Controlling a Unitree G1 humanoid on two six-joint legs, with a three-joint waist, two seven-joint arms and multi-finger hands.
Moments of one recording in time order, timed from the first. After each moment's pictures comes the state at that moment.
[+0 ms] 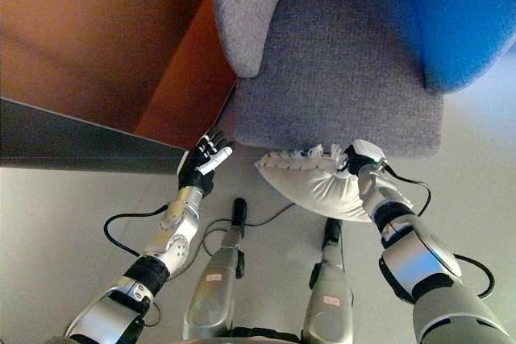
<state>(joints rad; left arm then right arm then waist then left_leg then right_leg) -0.41 0.24 -0.34 0.66 -0.71 -0.35 0.11 -0.80 -0.49 0.61 1.16 -0.28 0.11 -0.11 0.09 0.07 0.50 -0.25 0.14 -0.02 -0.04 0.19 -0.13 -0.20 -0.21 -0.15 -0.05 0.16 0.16</state>
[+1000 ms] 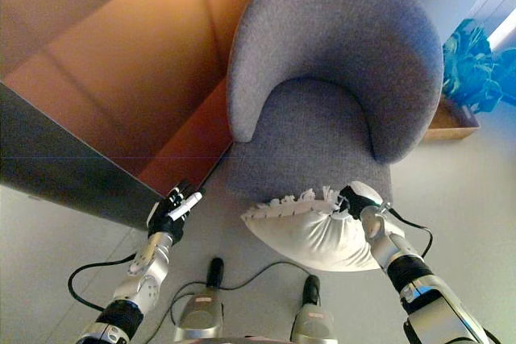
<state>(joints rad) -0.11 0.28 -0.12 0.66 -0.66 -0.20 0.06 -0.37 -0.56 0.43 0.65 -0.37 0.20 0.06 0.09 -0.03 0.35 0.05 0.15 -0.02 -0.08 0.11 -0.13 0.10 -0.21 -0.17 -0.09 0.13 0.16</state>
